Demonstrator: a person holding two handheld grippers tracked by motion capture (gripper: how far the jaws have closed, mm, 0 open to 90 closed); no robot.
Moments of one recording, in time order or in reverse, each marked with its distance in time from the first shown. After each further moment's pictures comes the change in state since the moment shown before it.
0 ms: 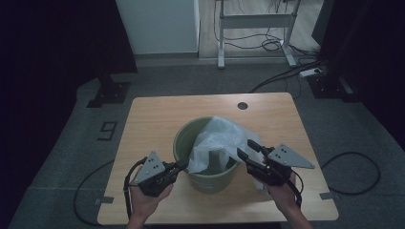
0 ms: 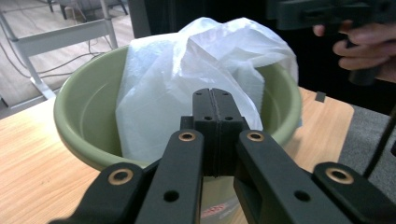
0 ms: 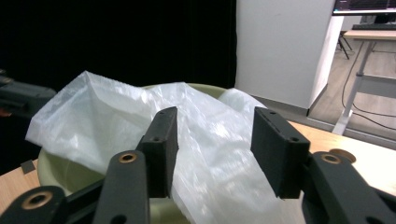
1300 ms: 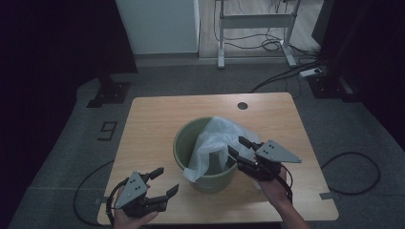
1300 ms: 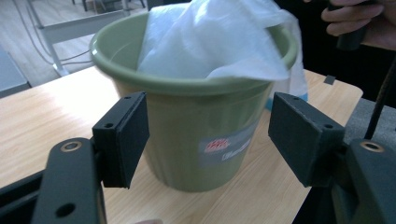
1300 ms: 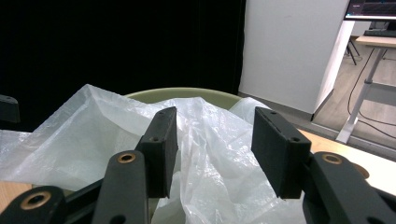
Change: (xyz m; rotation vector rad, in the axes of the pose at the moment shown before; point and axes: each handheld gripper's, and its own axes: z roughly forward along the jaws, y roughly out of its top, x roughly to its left) left arm -0.016 -0.035 -0.043 0.007 0.042 -0.004; right arm 0.010 0.008 0.023 0.014 0.026 -0.047
